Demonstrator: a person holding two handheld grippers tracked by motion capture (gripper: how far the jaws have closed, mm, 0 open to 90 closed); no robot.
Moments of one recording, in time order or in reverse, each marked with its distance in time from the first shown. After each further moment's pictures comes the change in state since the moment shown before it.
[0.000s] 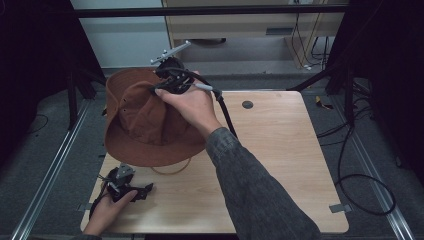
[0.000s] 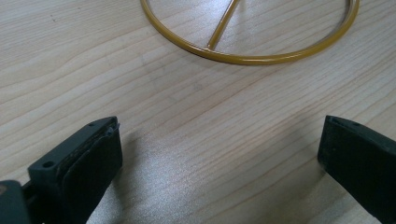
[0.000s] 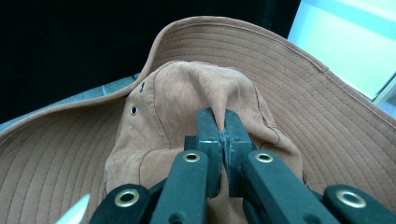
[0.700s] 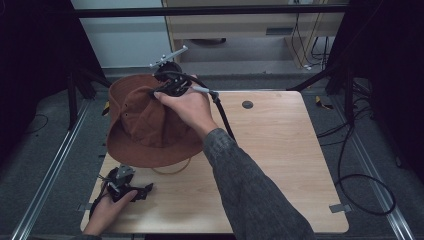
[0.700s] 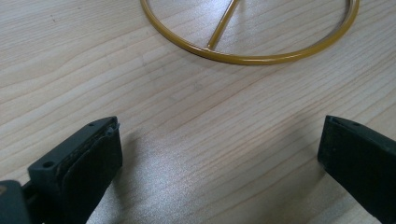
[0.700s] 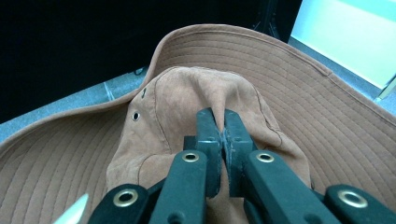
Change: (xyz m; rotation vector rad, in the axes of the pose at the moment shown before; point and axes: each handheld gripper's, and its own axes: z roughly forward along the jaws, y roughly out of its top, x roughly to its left) left arm 0.000 0.000 0.000 0.000 0.000 -0.001; right arm -0.005 -0.009 0.018 0.025 0.012 0.024
